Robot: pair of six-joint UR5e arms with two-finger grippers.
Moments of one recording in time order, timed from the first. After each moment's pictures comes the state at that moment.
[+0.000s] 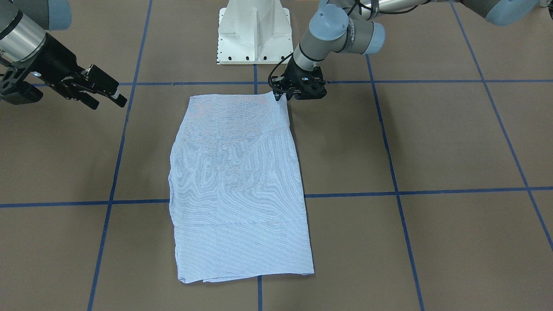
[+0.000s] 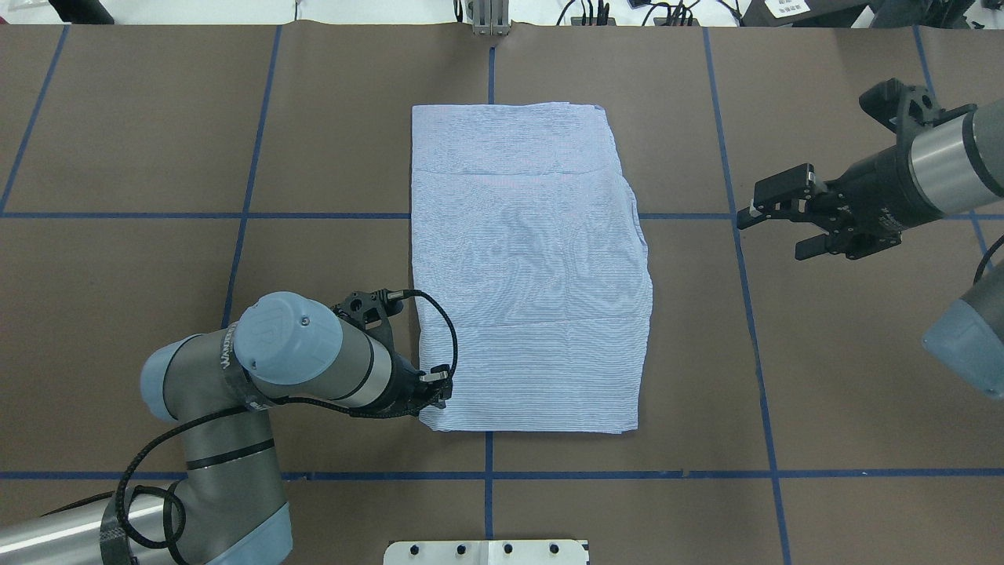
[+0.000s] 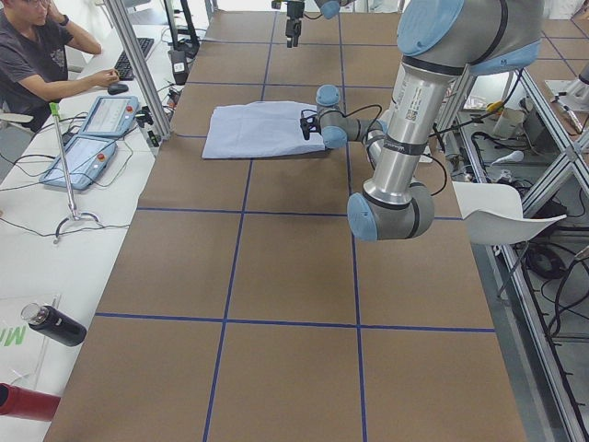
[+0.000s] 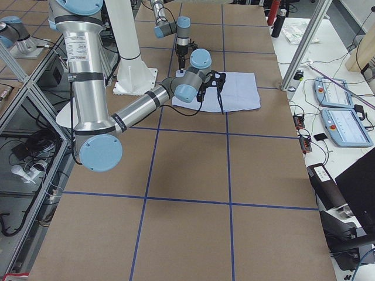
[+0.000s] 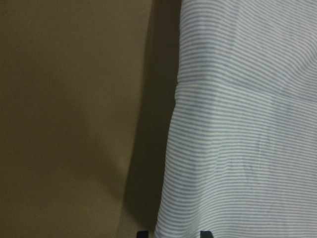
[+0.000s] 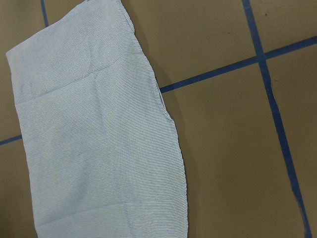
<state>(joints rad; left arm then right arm) -0.36 -2.04 -1.77 -1.96 -1.92 -1.62 0.95 -1.46 2.03 -1.11 2.33 1.37</state>
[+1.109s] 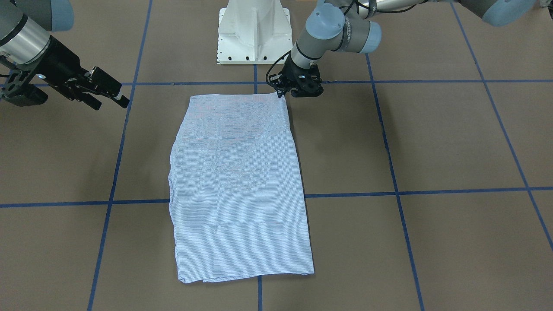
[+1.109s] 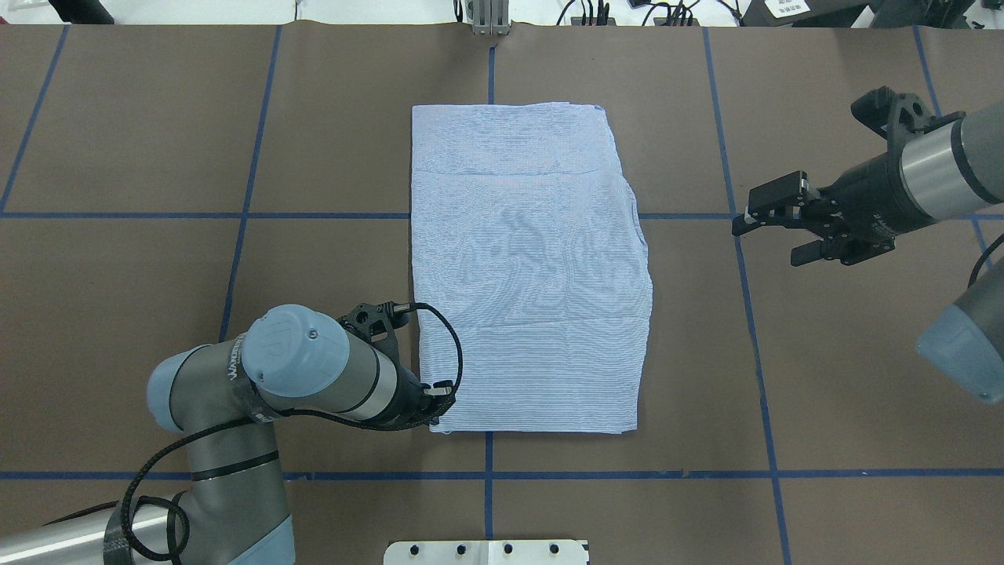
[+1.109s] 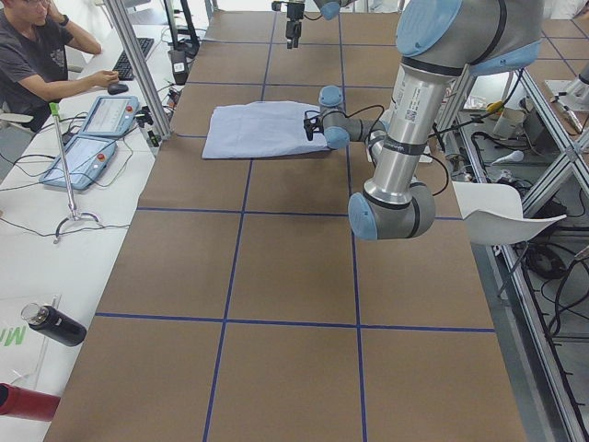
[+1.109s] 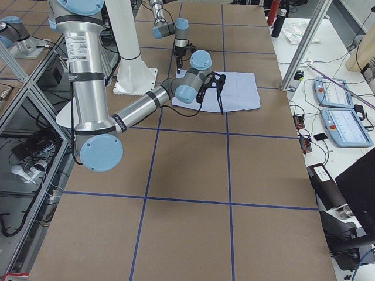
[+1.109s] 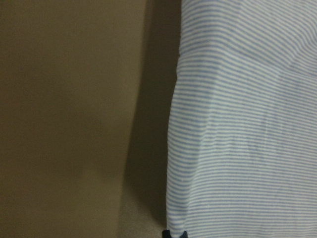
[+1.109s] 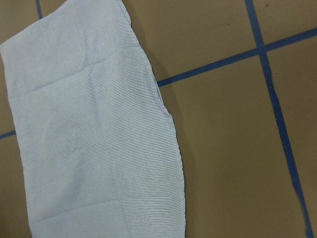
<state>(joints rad) -0.34 -2.04 -1.77 -1.96 -1.92 -1.62 0.93 -1.46 2.02 -1.11 2.32 1.37</state>
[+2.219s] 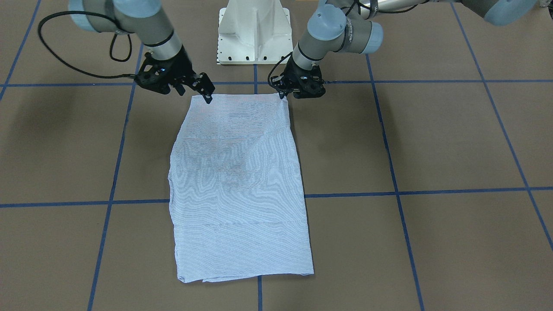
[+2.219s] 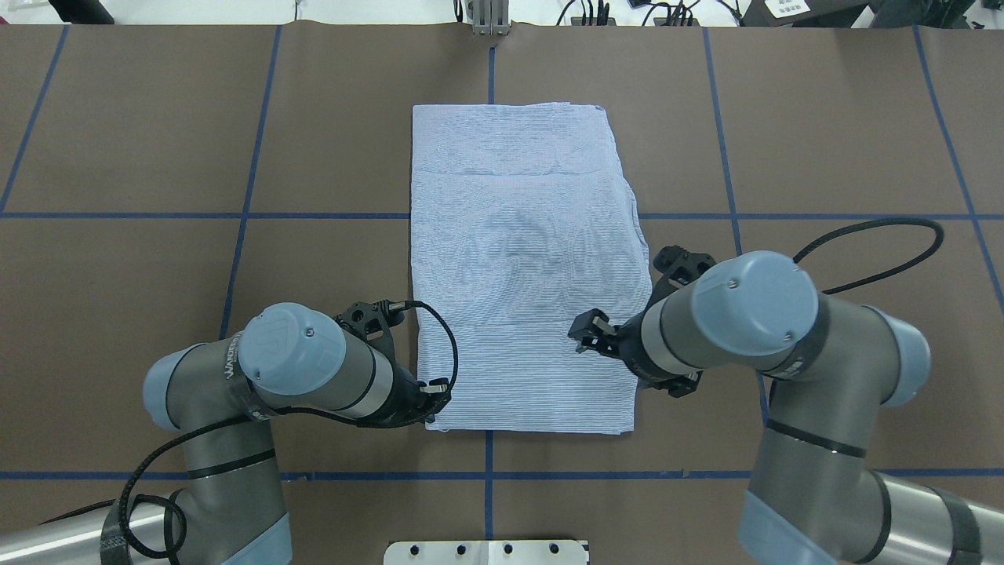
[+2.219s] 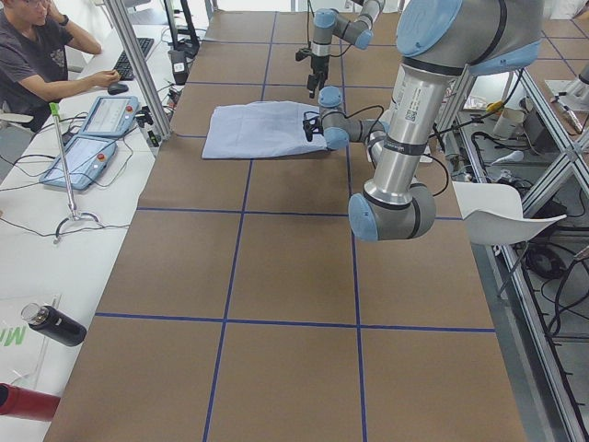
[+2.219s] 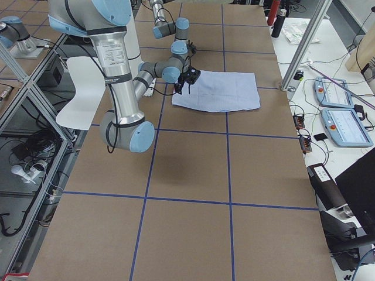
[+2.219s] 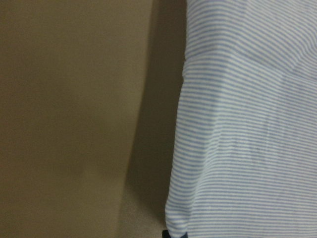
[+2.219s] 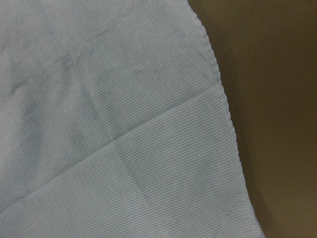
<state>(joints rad) -0.35 -2.03 -1.77 -1.96 -1.92 -1.63 0.41 -1.20 2.00 -1.50 1.83 1.84</state>
